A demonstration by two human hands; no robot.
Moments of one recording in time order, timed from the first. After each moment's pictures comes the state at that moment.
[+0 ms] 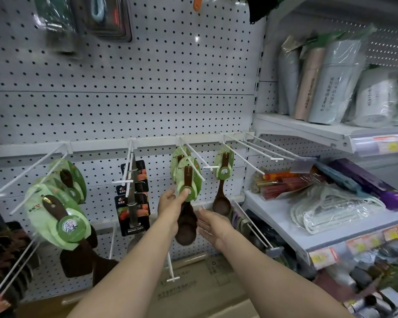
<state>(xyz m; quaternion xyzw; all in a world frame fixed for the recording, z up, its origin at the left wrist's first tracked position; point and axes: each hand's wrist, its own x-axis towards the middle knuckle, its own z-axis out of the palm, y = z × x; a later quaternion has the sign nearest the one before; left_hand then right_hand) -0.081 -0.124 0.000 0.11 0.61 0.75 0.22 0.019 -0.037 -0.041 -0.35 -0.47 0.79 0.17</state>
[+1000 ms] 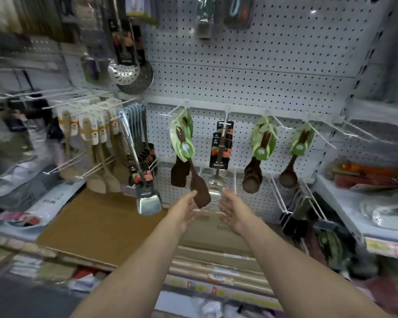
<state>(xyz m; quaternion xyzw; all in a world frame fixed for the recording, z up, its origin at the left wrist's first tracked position) 0.066 -0.377 -0.022 -0.11 0.54 0.80 0.26 0.102 -0.222 -0.032 -0.29 -0.53 0.80 0.01</state>
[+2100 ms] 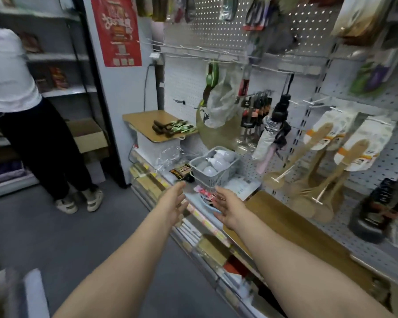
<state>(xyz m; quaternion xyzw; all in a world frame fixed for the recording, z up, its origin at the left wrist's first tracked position) -0.040 -1.093 -0.051 -0.31 0.46 0.83 -0.05 -0.096 -0.932 -0.055 -0.15 -0.59 0.75 -0.28</state>
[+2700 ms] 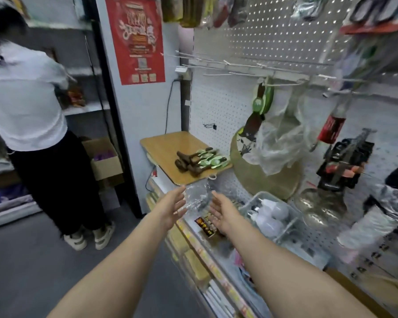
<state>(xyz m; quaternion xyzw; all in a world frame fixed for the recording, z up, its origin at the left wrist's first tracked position) -0.327 -1.350 -0.032 -0.33 0.49 0.81 -0.07 -0.404 -1.205 -0.056 -0.13 -0.56 0.75 -0.32</state>
